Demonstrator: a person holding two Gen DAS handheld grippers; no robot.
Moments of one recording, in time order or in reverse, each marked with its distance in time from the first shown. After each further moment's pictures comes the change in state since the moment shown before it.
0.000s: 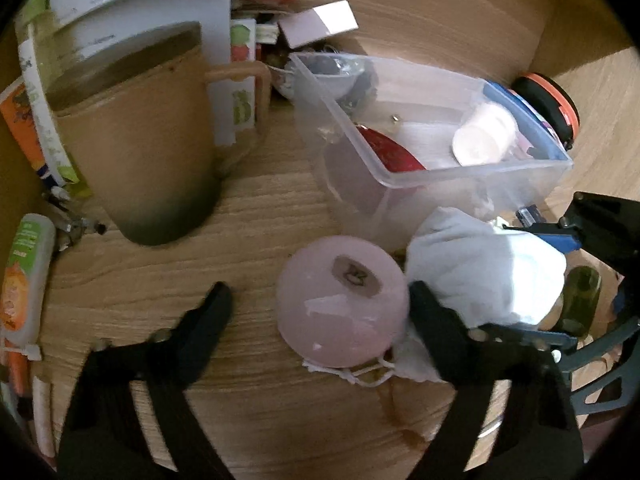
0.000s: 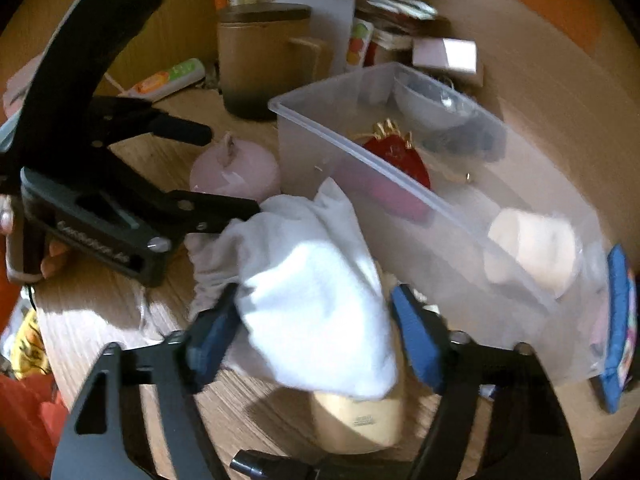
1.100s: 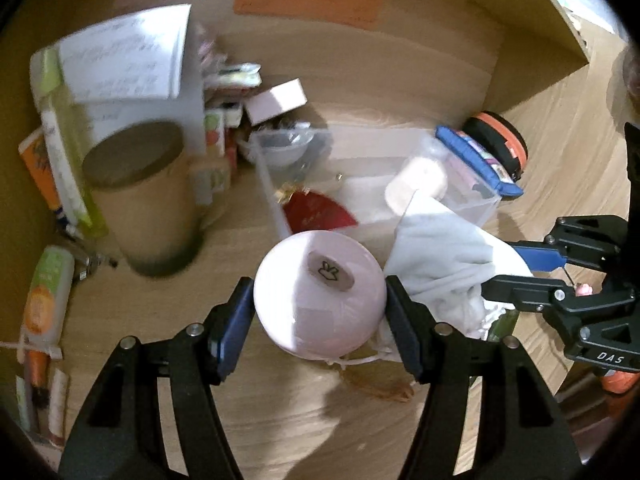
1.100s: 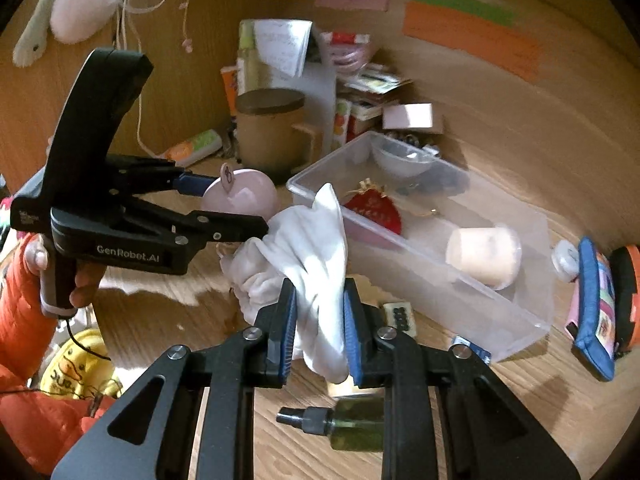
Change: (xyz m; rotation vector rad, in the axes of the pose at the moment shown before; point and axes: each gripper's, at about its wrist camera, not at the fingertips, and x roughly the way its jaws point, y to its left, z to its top) left arm -0.067 -0.028 0.010 0.052 -0.157 -0.080; right arm -0.079 -0.012 -0.010 0.165 -0.174 0.028
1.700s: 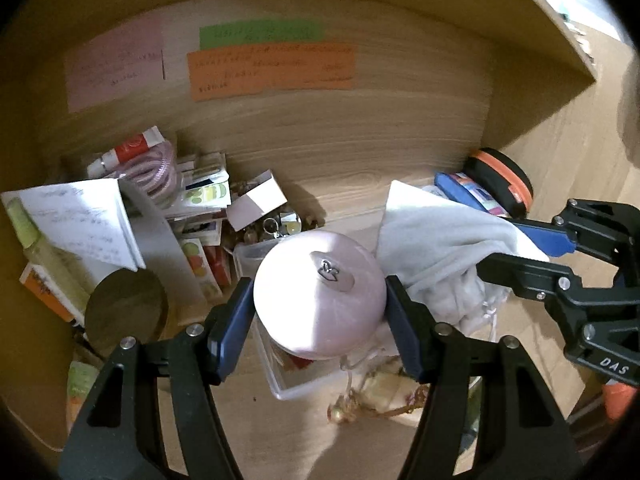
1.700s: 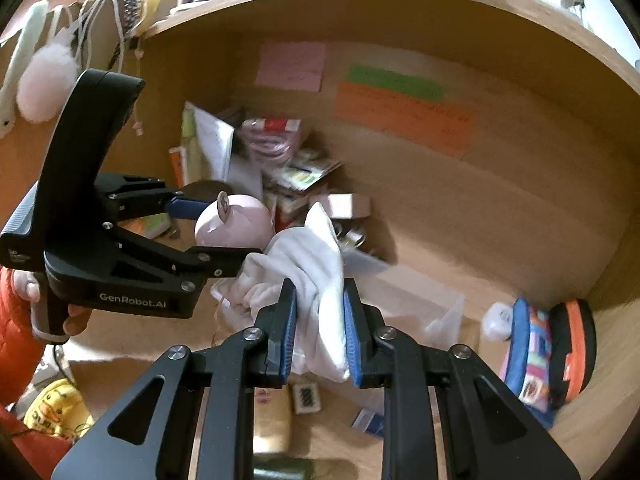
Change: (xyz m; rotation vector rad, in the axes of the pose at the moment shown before) left arm 0.009 -0.029 0.096 0.091 -0.056 0.062; right arm -0.030 -0.047 0.065 0.009 -0.167 -0.150
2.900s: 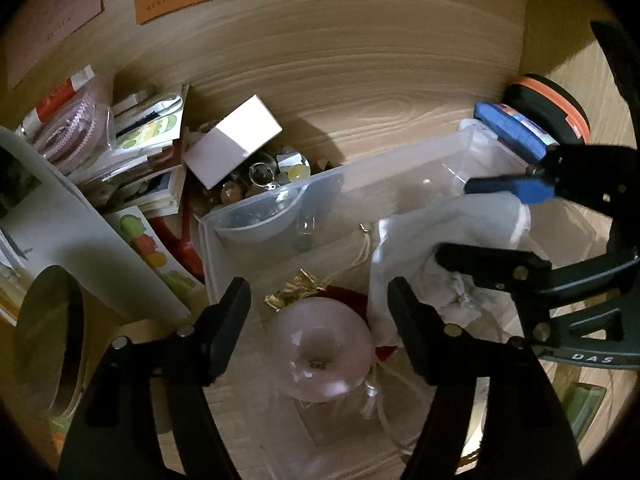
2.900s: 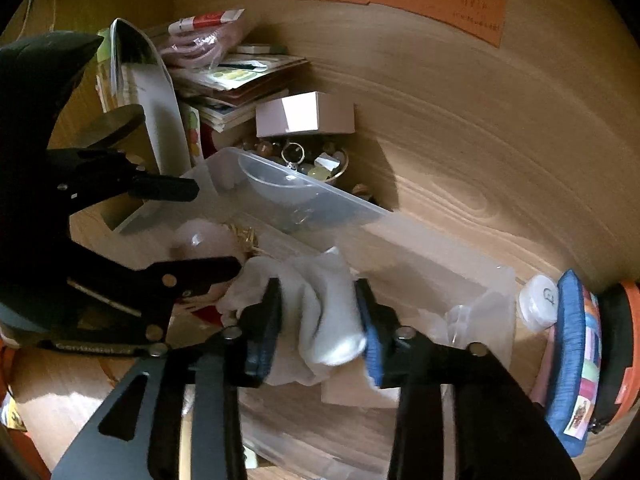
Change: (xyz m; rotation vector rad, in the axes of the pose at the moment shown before) left arm 0.096 -0.005 -0.024 0.087 0.131 0.091; right arm 0.133 -0.030 -0.020 0.020 0.235 -0.022
